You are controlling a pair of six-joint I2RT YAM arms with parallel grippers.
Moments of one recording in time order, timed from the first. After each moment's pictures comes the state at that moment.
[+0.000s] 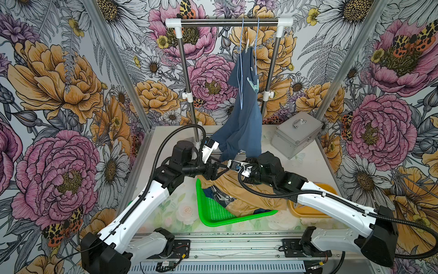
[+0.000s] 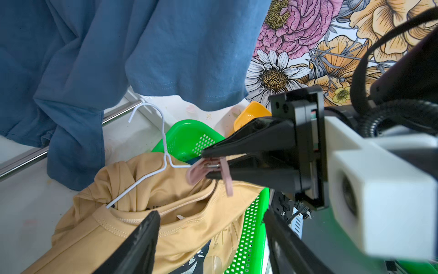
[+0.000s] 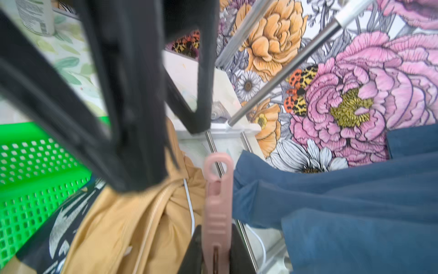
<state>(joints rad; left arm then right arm) -0.48 1.10 1.03 -0.46 0.64 -0.16 0.82 1.20 0.99 -0.22 0.00 -0.67</state>
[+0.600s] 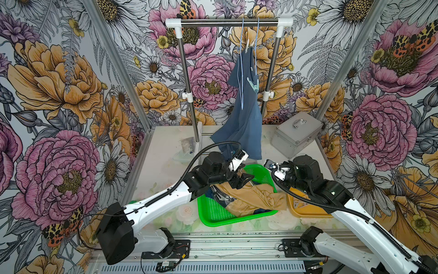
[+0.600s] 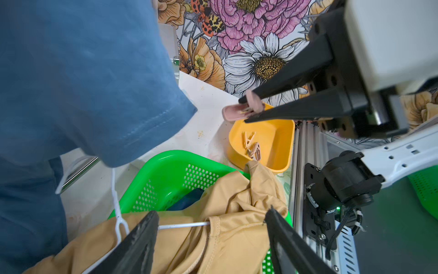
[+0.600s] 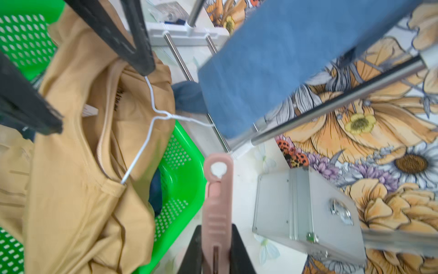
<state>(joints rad) -0.88 1.34 0.96 -0.04 0.30 -0.08 0.54 0.84 0.96 -0.74 0.09 -0.65</state>
